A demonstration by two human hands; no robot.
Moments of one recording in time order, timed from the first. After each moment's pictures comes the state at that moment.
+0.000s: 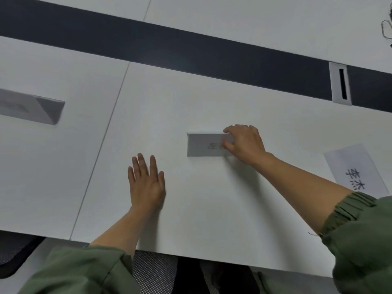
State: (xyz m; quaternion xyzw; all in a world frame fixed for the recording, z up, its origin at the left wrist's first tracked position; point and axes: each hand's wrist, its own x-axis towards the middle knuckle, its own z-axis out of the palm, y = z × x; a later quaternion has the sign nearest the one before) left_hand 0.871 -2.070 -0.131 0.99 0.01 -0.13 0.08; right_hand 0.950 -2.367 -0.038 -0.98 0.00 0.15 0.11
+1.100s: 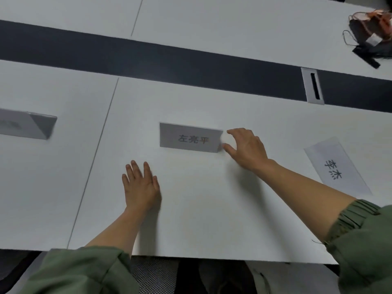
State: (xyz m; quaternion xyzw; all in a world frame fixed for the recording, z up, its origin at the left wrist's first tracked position) left_hand 0.883 -2.065 -0.120 0.98 0.02 -0.20 0.04; right_hand 0.918 -2.372 -0.008 -0.98 0.07 0.13 0.11
